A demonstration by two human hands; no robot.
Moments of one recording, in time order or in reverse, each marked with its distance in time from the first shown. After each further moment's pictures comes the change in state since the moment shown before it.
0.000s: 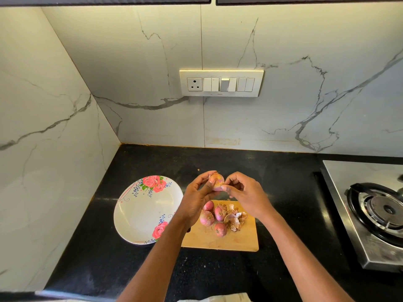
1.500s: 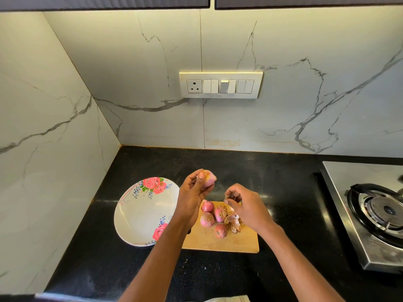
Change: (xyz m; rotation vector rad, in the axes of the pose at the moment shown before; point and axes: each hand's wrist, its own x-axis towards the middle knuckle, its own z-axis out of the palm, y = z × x) left_hand 0.006 0.000 -0.004 -0.220 0.201 -0.004; right_hand -0.014 0.026 0.012 -0.298 0.016 0.018
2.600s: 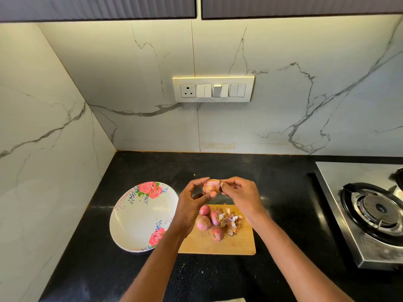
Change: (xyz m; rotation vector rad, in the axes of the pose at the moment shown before) left_hand -0.009 -0.010 -0.003 0.363 -0.125 0.147; right_hand 0.016 -0.026 -0.007 0.585 0.183 0.217
